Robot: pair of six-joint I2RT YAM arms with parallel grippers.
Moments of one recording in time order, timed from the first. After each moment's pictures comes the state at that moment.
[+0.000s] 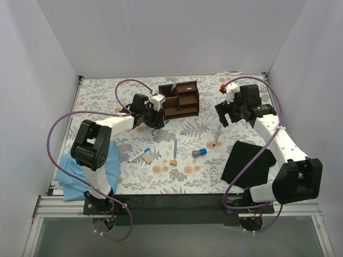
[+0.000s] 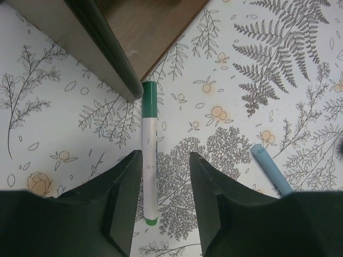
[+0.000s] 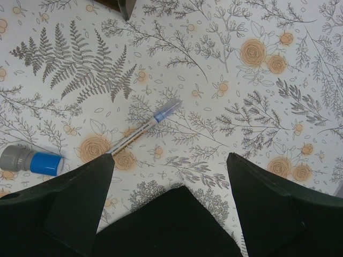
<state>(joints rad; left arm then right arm) -0.39 1.83 1.12 -0.06 0.42 0.07 0.20 1.36 1.14 -0.58 -0.18 -0.35</state>
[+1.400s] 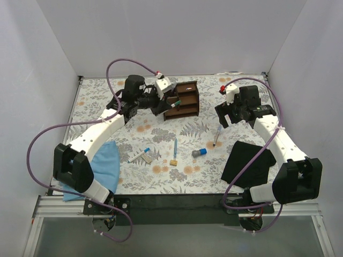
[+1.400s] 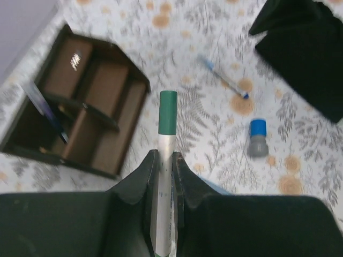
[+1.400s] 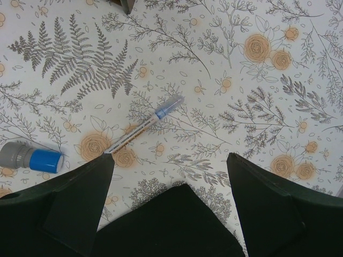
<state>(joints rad) -0.47 1.55 1.34 -0.29 0.60 0.31 0.20 1.36 1.13 -0.59 -0.18 -0.35</state>
